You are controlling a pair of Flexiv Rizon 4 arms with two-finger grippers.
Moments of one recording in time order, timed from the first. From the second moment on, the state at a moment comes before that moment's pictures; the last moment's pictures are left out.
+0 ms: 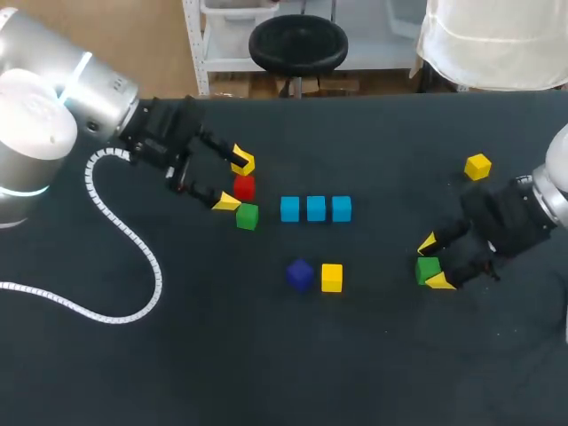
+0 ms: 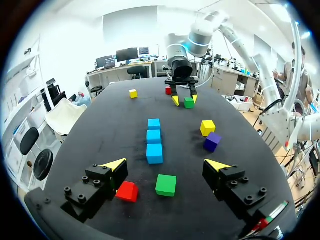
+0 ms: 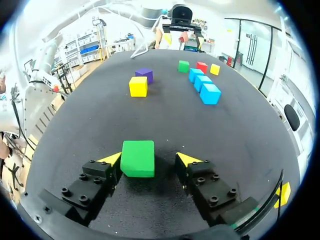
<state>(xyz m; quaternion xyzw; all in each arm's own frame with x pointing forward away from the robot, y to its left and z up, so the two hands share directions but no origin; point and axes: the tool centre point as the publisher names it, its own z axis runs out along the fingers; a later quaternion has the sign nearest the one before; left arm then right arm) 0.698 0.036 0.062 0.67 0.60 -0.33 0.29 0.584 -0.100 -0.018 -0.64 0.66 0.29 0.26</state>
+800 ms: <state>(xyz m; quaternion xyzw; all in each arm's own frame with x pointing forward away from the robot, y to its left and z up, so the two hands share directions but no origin) 0.698 0.036 0.062 0.67 0.60 -0.33 0.29 0.587 -0.097 -0.009 -0.66 0.65 0.29 0.25</state>
